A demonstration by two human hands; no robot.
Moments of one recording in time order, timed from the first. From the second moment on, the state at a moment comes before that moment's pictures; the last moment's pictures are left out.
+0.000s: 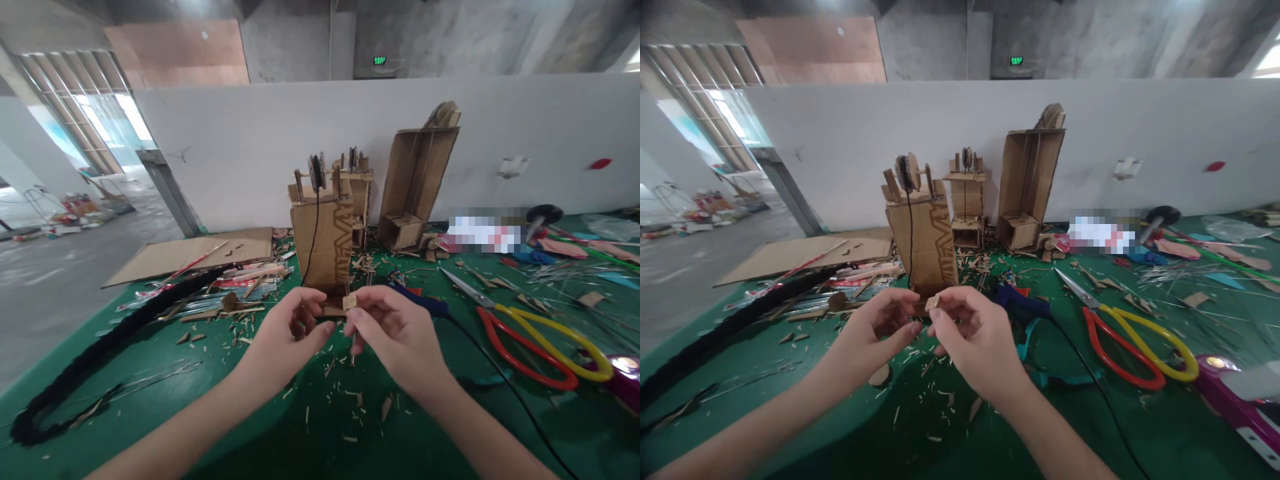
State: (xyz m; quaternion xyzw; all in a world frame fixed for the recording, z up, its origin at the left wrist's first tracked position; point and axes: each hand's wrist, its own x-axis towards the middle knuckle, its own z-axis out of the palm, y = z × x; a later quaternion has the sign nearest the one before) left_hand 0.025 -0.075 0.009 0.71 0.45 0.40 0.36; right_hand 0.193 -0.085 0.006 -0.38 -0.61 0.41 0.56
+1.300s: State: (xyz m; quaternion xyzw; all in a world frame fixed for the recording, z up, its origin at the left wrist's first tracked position) left_hand 0.013 -0.038 -0.031 0.83 0.49 0.26 -0.04; right_hand 0.212 -0.032 -0.029 -0.41 -0.84 -0.01 0.36
